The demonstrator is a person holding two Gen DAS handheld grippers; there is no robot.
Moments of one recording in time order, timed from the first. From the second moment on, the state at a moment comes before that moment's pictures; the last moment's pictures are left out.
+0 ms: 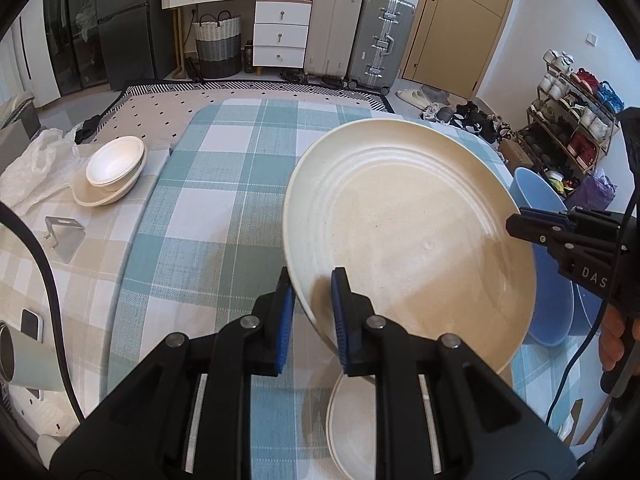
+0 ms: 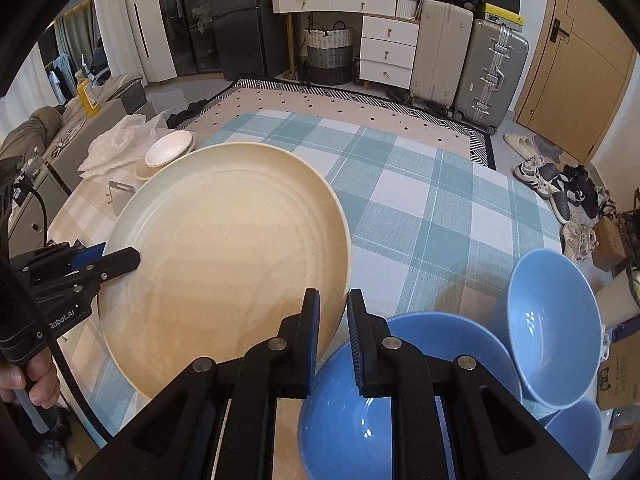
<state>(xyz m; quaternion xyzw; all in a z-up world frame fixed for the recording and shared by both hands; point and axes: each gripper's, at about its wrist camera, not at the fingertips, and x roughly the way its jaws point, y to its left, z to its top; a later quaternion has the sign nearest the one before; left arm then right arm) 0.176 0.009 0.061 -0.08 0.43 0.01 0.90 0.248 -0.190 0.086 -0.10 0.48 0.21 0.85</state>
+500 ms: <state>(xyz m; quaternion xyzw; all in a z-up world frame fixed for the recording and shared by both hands) 0.108 -0.003 0.068 -0.07 0.42 0.00 0.90 0.186 -0.197 0.092 -0.09 0.46 0.21 0.86</state>
